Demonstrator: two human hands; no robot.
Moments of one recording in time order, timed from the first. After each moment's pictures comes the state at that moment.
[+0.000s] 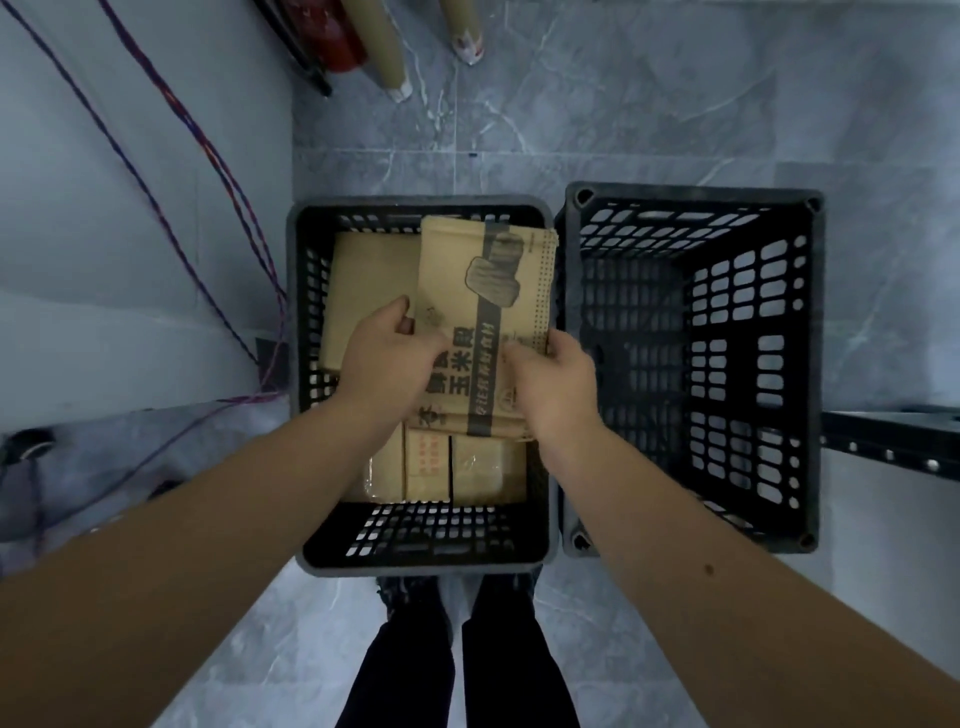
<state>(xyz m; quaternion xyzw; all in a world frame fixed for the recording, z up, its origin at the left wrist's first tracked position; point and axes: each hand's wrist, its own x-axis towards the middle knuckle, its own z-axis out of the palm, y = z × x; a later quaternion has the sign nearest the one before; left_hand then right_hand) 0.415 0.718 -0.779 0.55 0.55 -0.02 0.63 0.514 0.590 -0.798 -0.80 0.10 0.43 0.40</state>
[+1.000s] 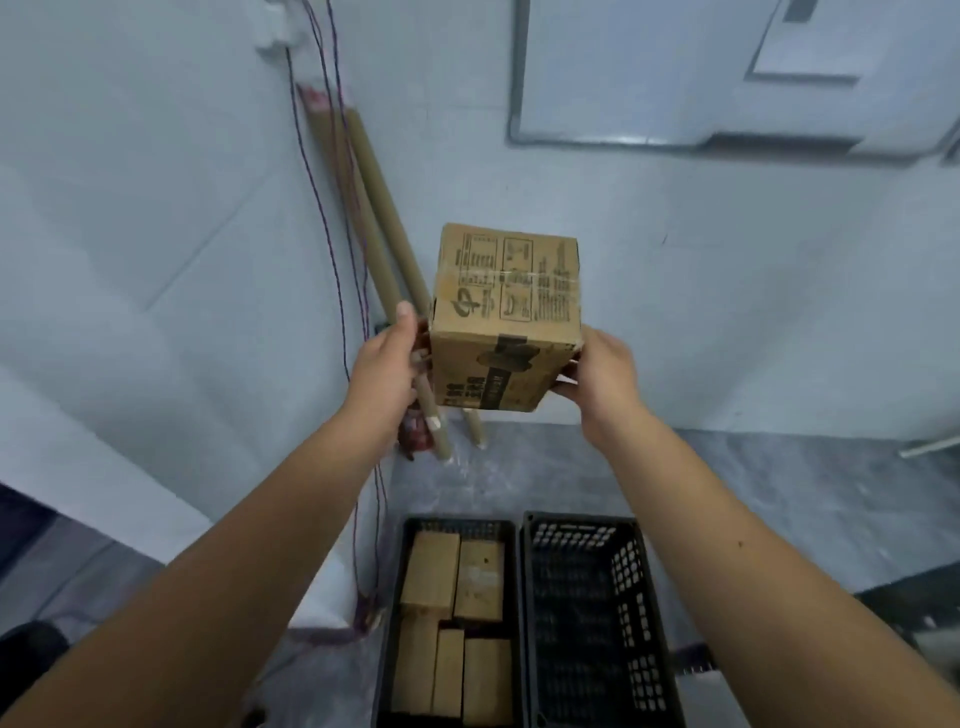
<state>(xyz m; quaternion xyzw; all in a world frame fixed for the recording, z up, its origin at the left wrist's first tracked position) 0.392 0.724 -0.087 0.59 0.41 0.27 0.64 0.563 0.605 -0.104 -0.70 -0.11 0.29 0.64</state>
